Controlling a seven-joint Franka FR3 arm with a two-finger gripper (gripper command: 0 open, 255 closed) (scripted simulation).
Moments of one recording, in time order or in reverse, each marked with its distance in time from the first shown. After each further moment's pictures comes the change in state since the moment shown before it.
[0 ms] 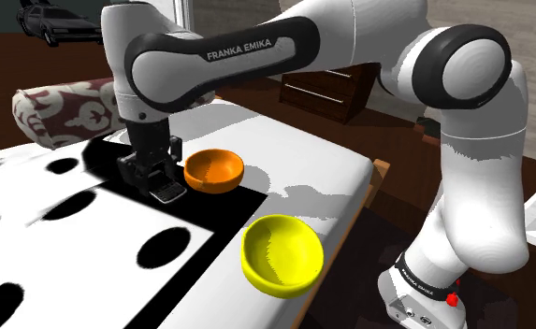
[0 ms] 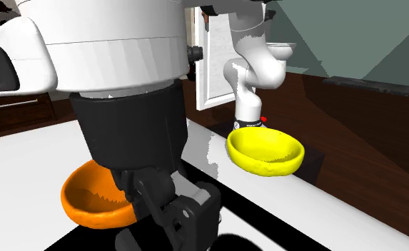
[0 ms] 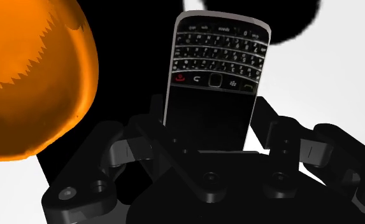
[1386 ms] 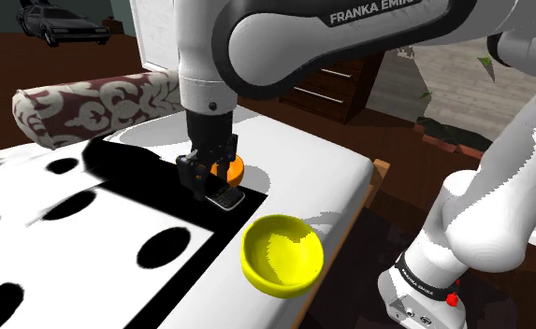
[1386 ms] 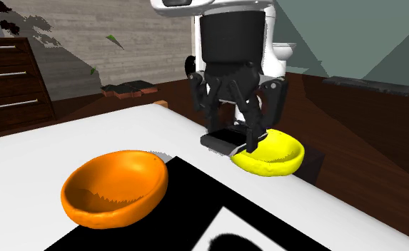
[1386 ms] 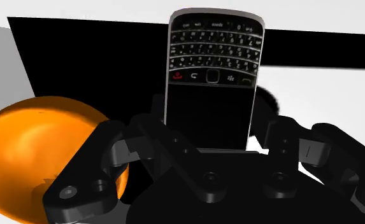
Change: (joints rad) arm -0.064 -0.501 0.040 -0.502 0.204 0.038 -0.056
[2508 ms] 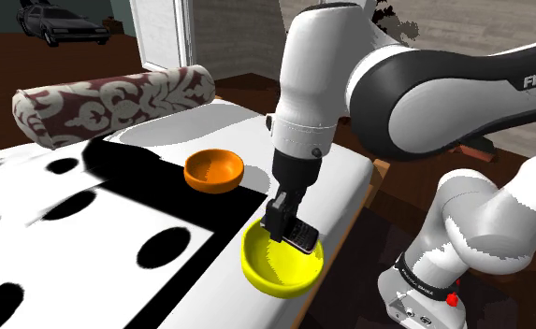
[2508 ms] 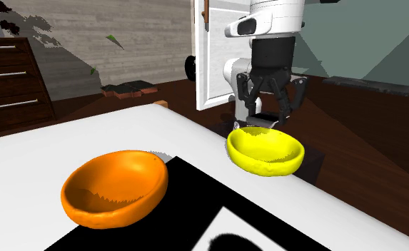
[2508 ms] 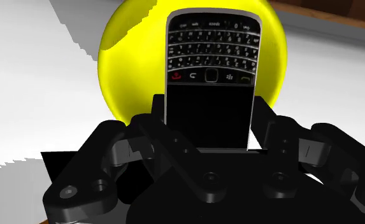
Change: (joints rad) arm 0.099 -0.489 -0.017 -0.496 0.209 0.029 -0.054
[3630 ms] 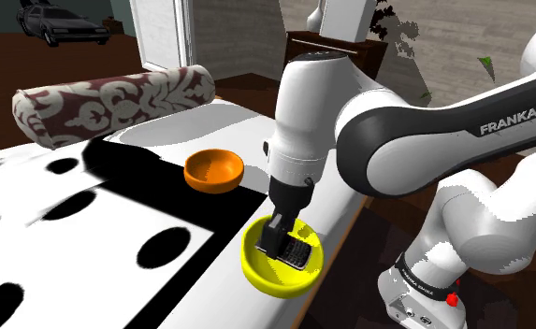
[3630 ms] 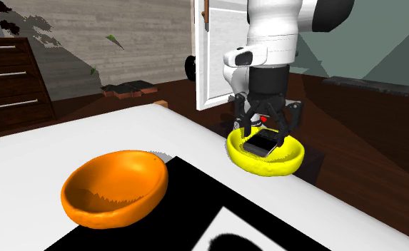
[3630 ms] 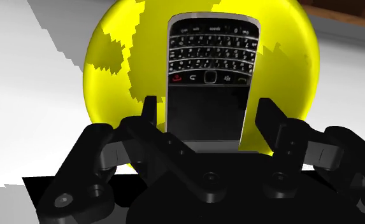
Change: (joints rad) arm 0.003 0.047 0.030 -0.093 0.017 0.141 -0.007
